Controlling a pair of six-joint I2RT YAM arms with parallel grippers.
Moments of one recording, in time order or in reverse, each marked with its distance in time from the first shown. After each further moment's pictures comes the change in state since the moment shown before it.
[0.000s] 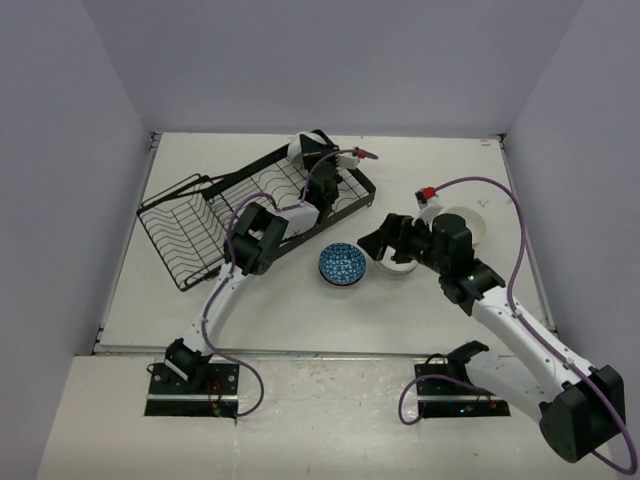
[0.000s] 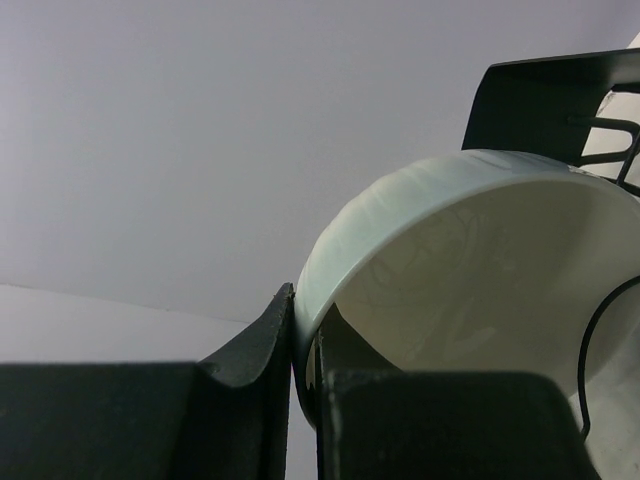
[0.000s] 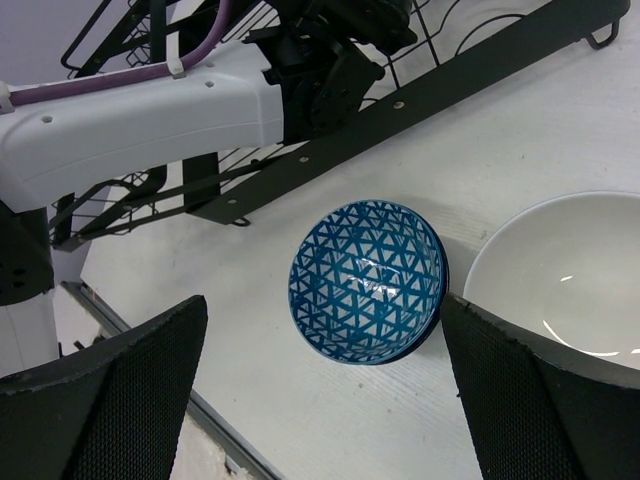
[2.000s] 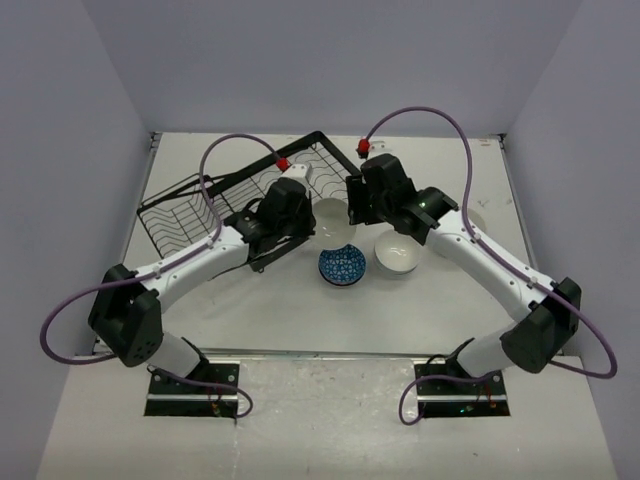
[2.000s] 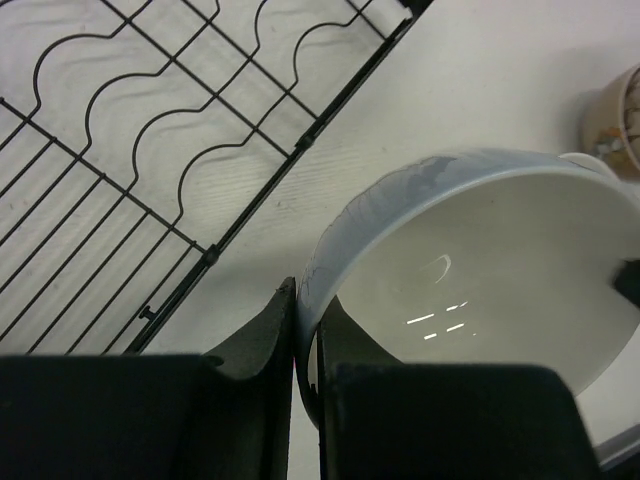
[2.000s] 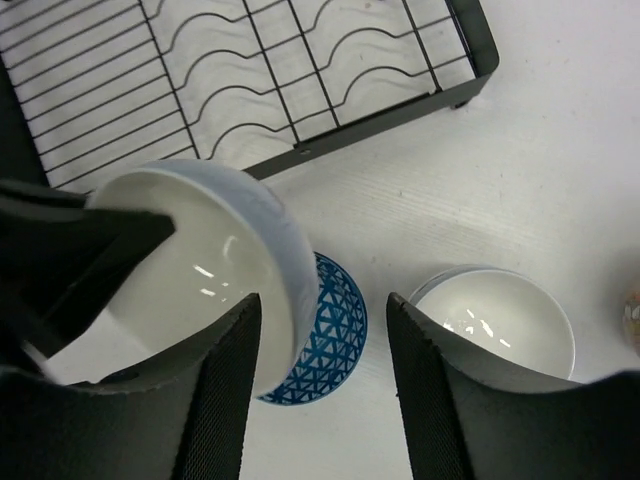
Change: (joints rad) left arm -0.108 -1.171 -0.827 -1.213 0.564 -2.073; right arm 0.230 0.499 0.750 -0.576 0.473 -0.211
